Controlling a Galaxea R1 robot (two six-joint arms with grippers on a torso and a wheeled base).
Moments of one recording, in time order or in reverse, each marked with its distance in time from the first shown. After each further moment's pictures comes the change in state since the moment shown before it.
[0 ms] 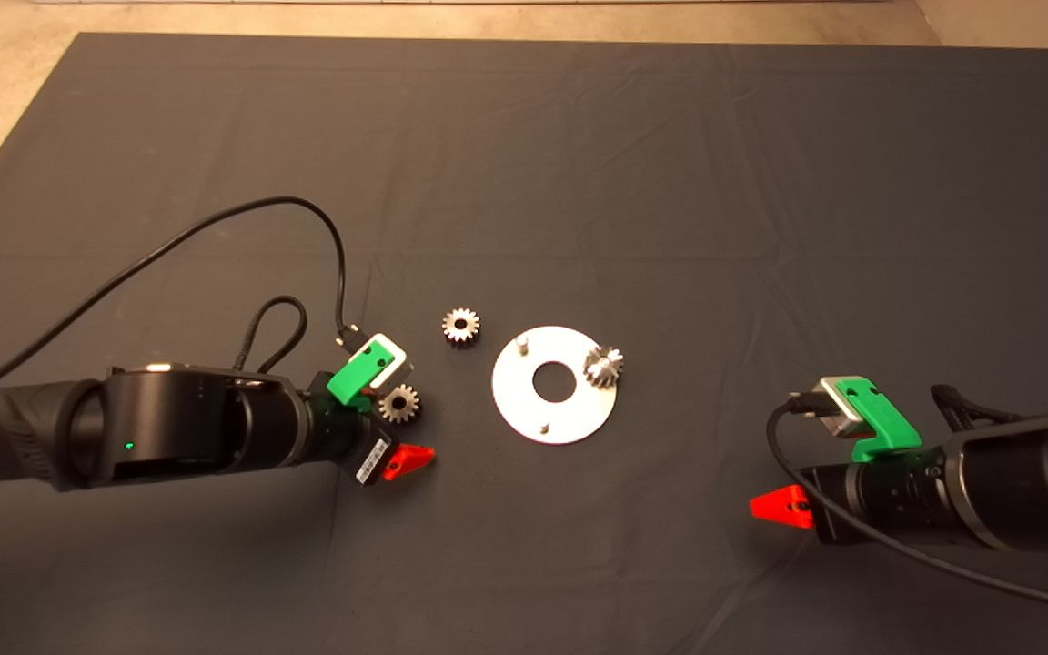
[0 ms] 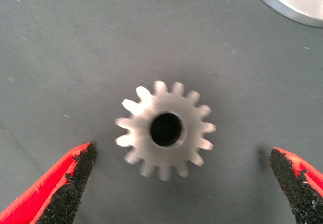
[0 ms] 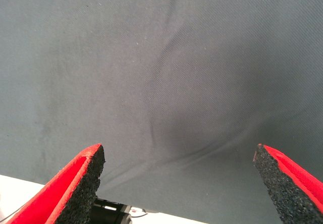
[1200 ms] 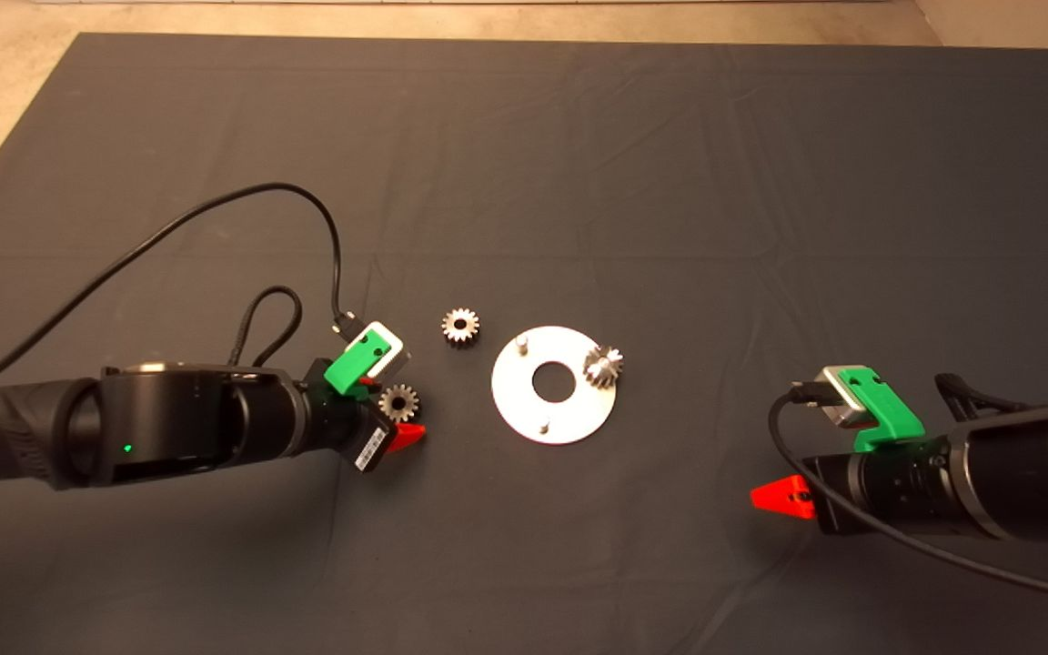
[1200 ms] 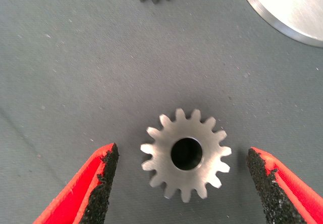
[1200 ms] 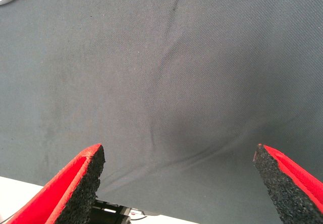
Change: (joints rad) left arm 0.000 -0.005 -0.001 0.074 -0.018 0.001; right arm 0.027 0.001 0.000 0.009 0.000 0.000
